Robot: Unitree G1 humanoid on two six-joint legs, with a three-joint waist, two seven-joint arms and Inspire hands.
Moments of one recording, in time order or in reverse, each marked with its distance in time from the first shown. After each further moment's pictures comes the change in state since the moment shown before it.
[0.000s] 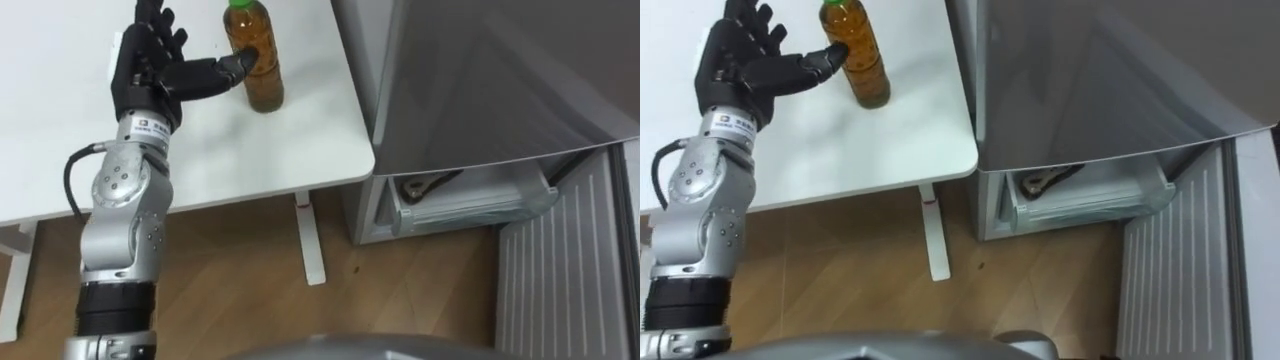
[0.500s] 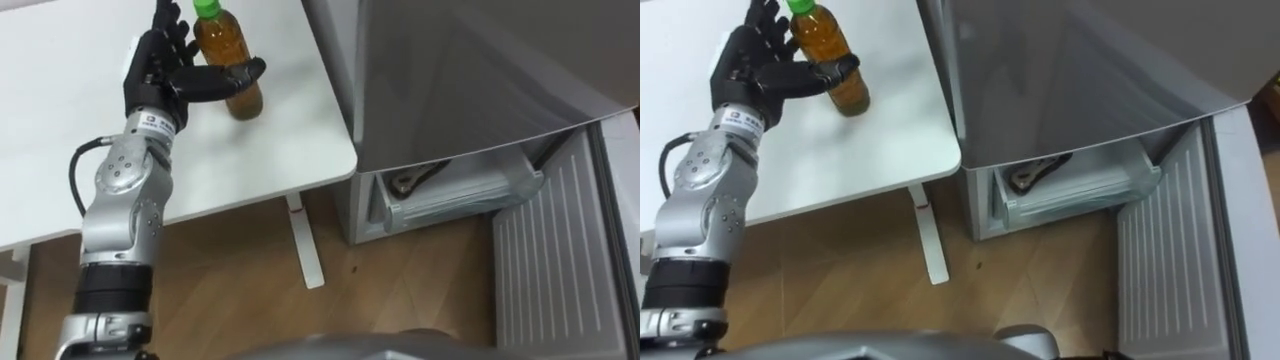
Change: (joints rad) left arm -0.100 0.032 -0.006 0.150 -0.017 0.022 -0.057; right arm -0.003 -0.003 -0.010 0.008 -0.046 0.024 -0.014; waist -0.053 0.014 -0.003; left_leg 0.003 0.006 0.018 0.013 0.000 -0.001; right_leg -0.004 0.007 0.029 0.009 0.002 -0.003
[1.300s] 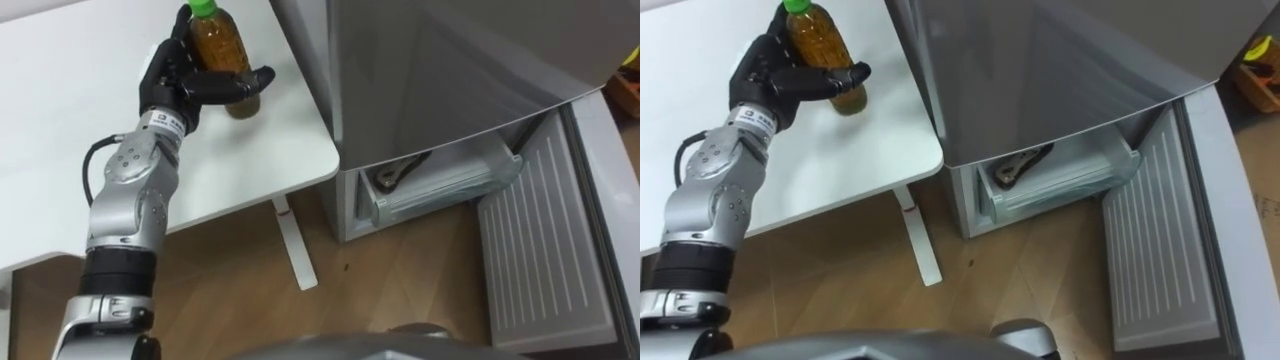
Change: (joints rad) left arm -0.028 0.012 -0.017 0.078 -0.048 0.034 -0.027; right arm 0.002 -0.001 -0.001 0.004 -0.150 0.065 -0.001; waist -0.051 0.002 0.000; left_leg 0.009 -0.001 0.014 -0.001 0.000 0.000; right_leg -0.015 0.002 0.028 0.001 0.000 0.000
